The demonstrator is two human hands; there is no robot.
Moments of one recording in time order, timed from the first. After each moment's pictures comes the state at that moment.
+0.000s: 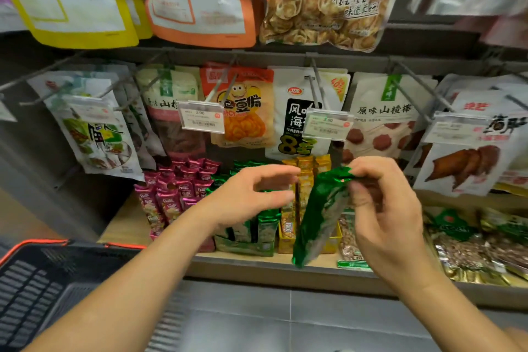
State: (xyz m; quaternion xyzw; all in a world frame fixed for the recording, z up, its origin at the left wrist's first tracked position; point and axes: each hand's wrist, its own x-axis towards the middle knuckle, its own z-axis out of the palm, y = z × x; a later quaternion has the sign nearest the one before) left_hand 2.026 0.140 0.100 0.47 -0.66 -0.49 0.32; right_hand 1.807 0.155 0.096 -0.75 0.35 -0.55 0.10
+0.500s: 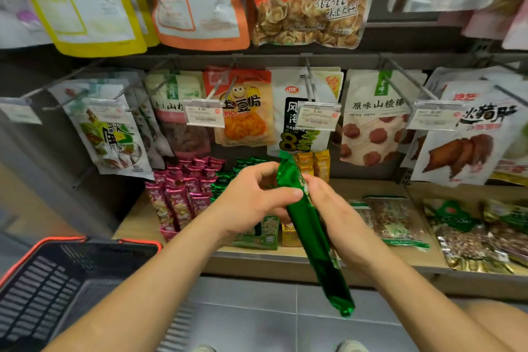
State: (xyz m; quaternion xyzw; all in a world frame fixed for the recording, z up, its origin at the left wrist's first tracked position) left_hand 2.000 0.182 0.109 0.45 -0.58 -0.54 0.42; right_hand 1.831 0.179 0.084 -0.63 0.41 -0.34 0.56
